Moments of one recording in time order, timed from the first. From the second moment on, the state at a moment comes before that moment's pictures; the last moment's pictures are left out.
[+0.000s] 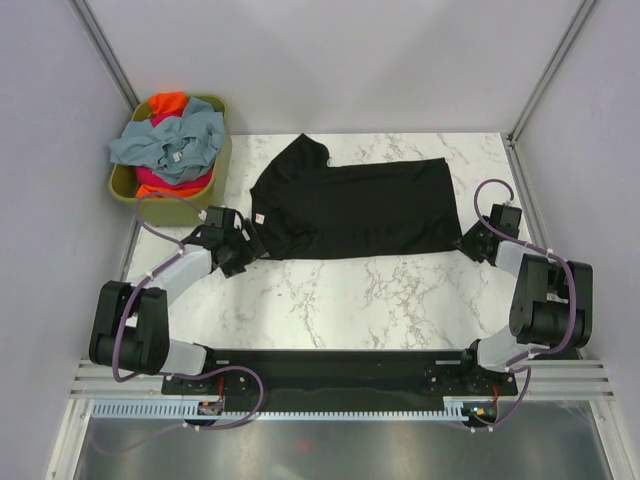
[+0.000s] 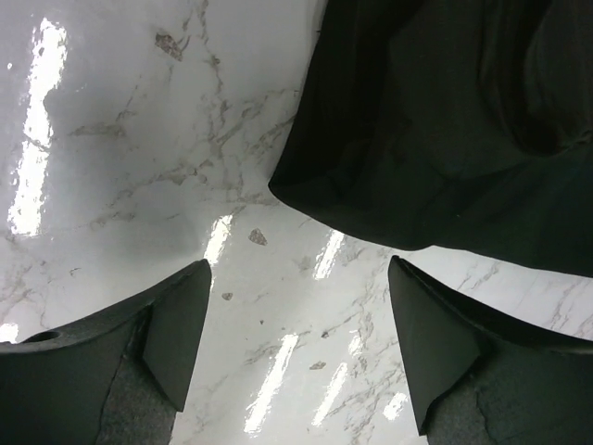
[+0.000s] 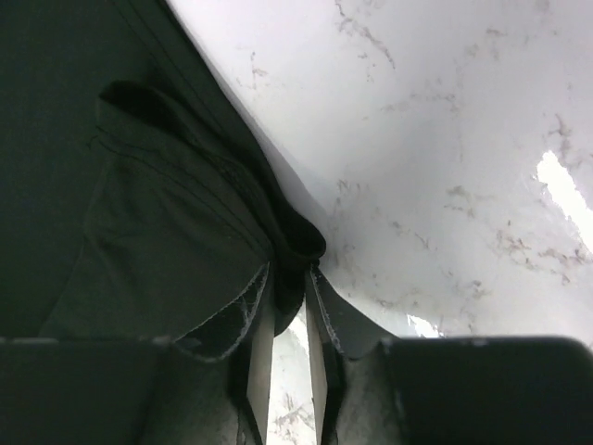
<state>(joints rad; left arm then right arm) -0.18 1.40 0.73 -0.32 0.07 -0.69 -0.22 1.55 0.69 0.00 -0.12 0.63</state>
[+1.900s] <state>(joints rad) -0.17 1.10 0.54 -0.39 0.13 -0.73 -0.29 1.26 0.59 -0.26 -0.02 0.61</state>
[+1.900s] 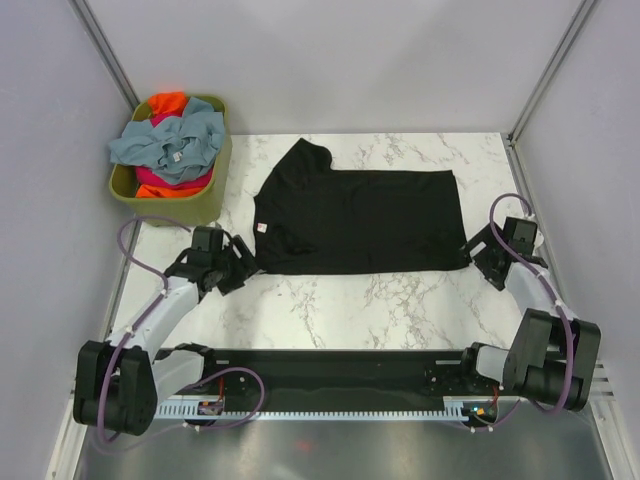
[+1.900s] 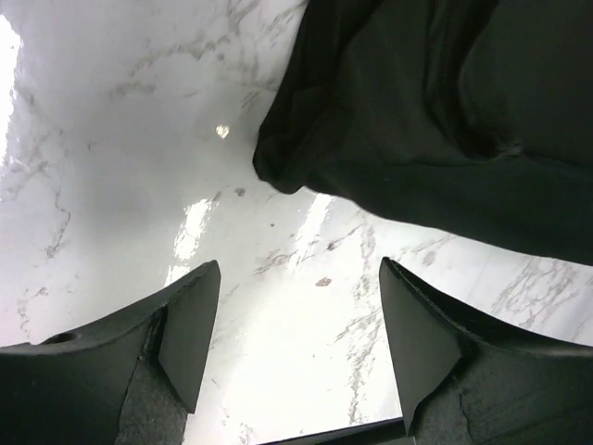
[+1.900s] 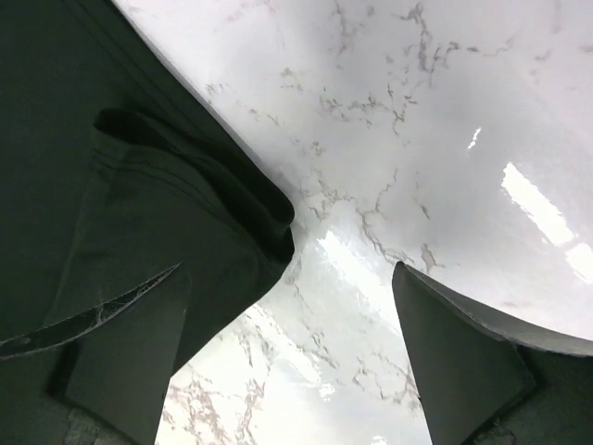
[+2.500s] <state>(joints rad) -0.17 1.31 0.66 -0.16 0.17 -0.72 0.62 1.50 1.25 -0.31 0.00 0.56</state>
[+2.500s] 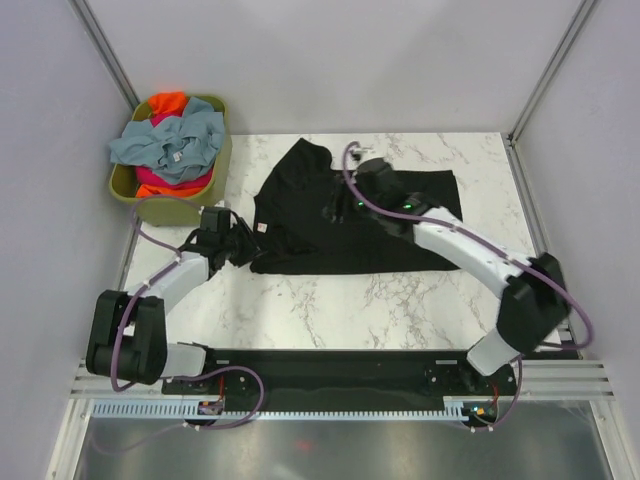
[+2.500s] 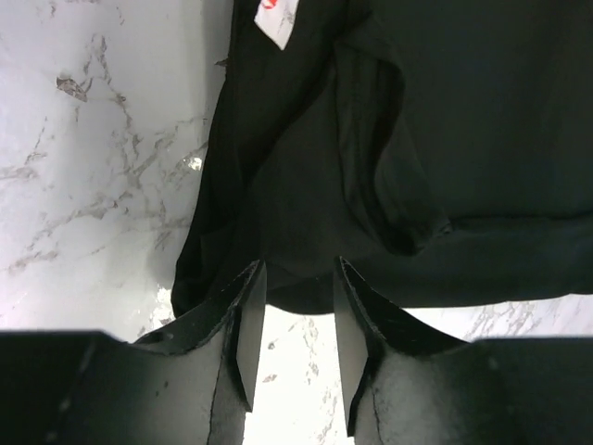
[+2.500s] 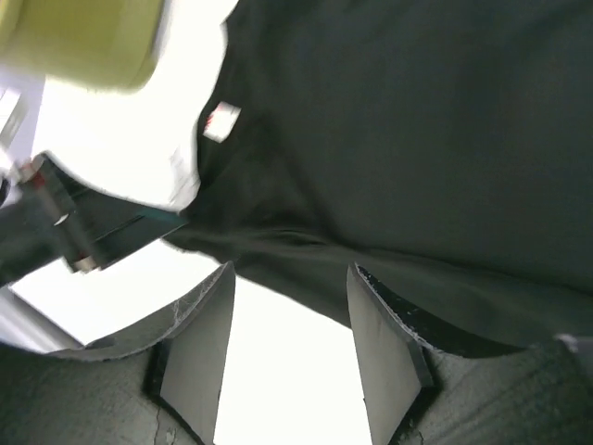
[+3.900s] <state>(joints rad) -0.17 1.42 0.58 -0.06 0.13 -0.71 0.92 2.20 1.81 -0.59 0.21 0.34</state>
